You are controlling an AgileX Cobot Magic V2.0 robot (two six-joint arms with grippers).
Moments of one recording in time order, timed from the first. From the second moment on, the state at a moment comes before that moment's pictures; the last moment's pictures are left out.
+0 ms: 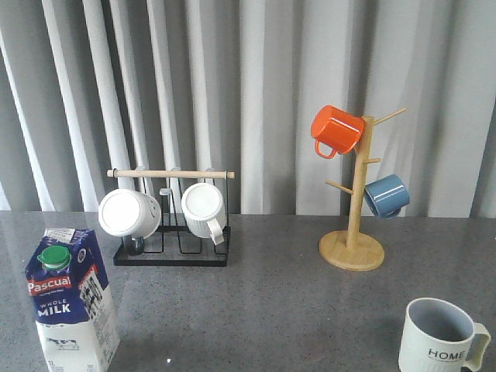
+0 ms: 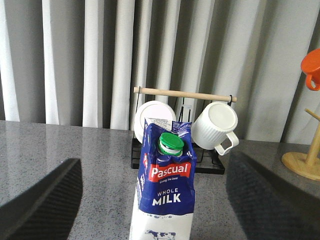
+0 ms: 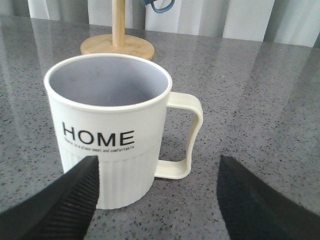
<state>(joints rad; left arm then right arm) -0.07 0.53 -0.46 0.10 0.01 -0.25 0.00 1.29 -0.20 0.05 -0.75 -0.12</state>
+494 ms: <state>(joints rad) -0.07 0.53 -0.46 0.10 0.01 -0.25 -0.23 1.38 -0.23 -0.13 -0.84 0.02</state>
